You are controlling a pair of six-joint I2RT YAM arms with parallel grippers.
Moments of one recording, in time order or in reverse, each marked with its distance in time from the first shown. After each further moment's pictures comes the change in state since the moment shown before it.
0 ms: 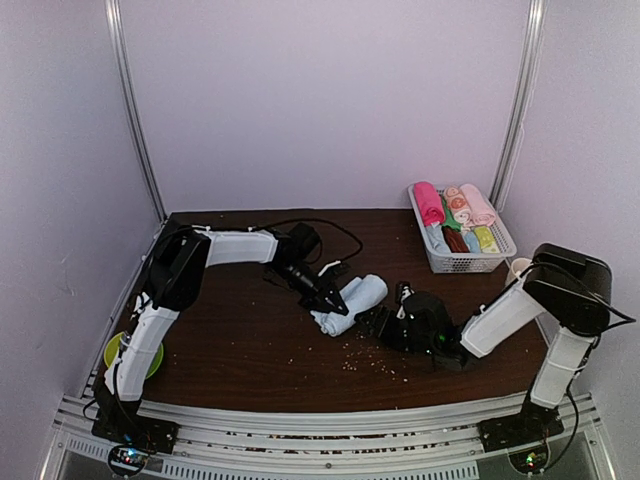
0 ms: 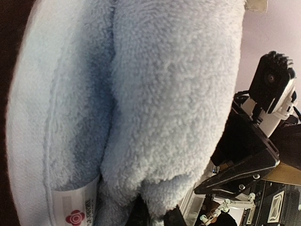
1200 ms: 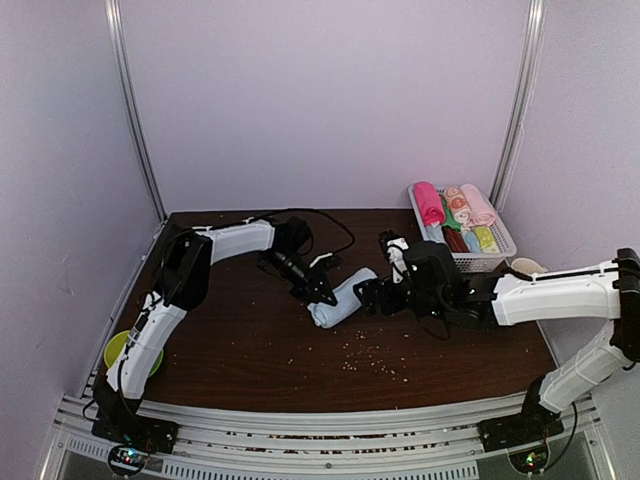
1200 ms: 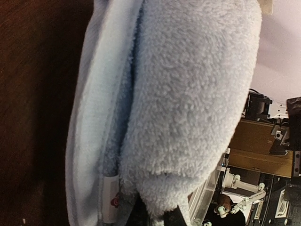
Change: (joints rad) left arm 0.077 0.146 0.283 -0.324 -0.022 0.238; right arm 0.043 -0.340 0.290 -0.673 0.188 -0.721
